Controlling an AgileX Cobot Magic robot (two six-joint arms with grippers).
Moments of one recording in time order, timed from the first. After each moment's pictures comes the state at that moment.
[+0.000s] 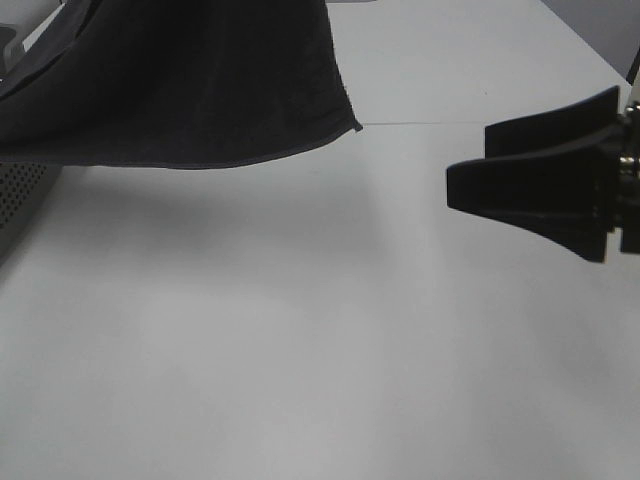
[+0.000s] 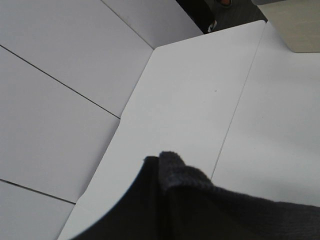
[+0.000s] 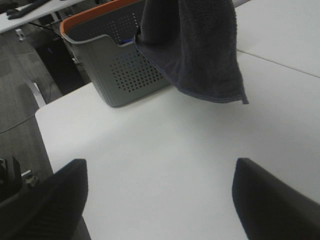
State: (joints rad) left arm -0.63 1.60 -1.84 -0.01 0.62 0.77; right arm 0.06 1.06 -0.52 1.46 0.89 -1.65
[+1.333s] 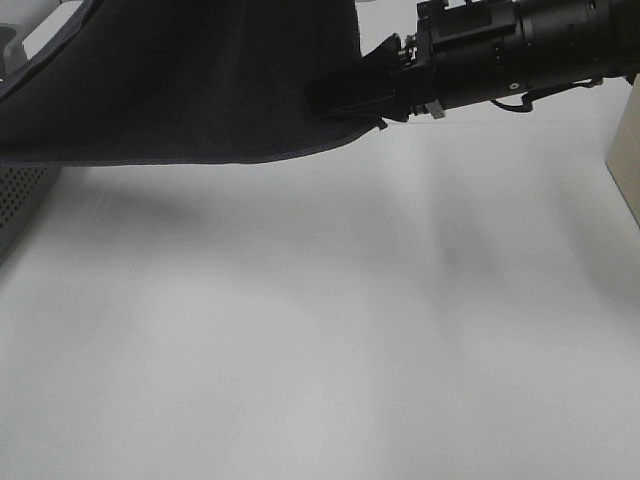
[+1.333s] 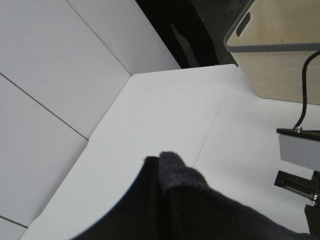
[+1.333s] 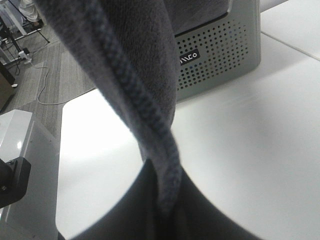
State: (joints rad) left arm -0.63 1.60 -1.84 -0.20 0.60 0.77; right arm 0.26 1.71 -1.07 1.43 0.95 -1.66
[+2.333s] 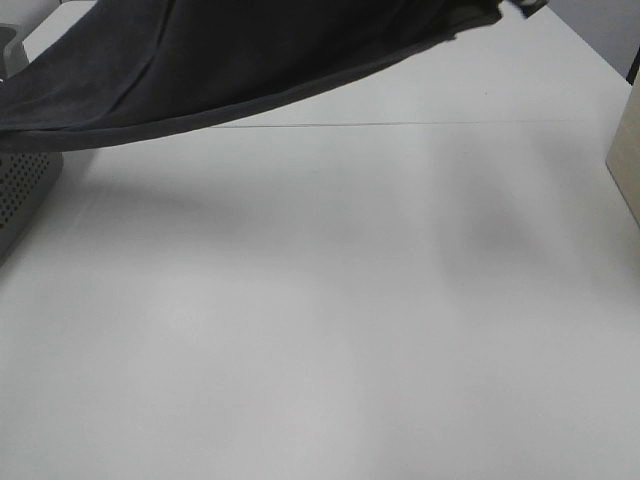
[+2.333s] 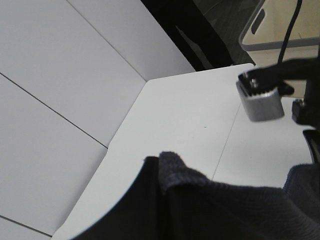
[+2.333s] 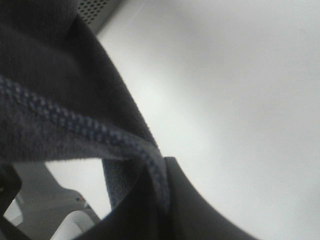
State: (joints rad) left arm -0.61 1.63 -1.84 -0.19 0.53 0.84; right arm 0.26 1.71 -1.62 0.58 1.13 -0.37
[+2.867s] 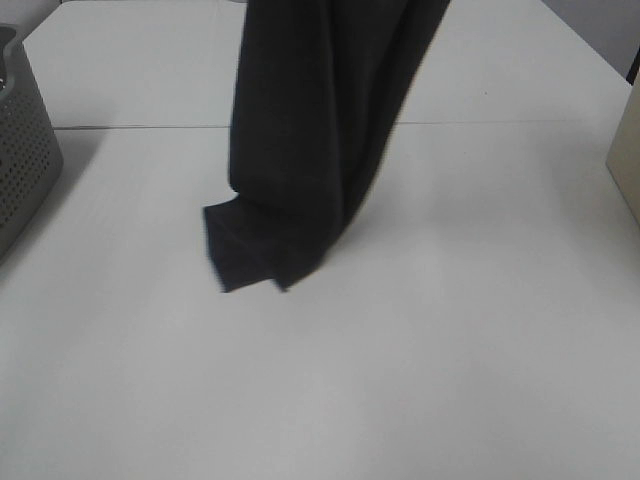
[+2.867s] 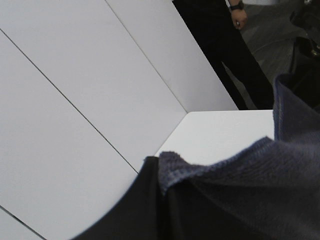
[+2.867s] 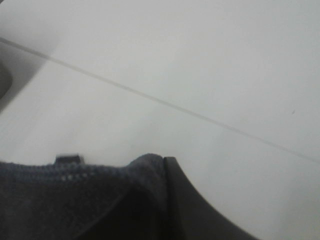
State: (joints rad) left arm -0.58 1.68 -1.84 -0.24 0.27 0.82; right arm 0.26 1.79 -2.15 0.13 1.11 -0.15
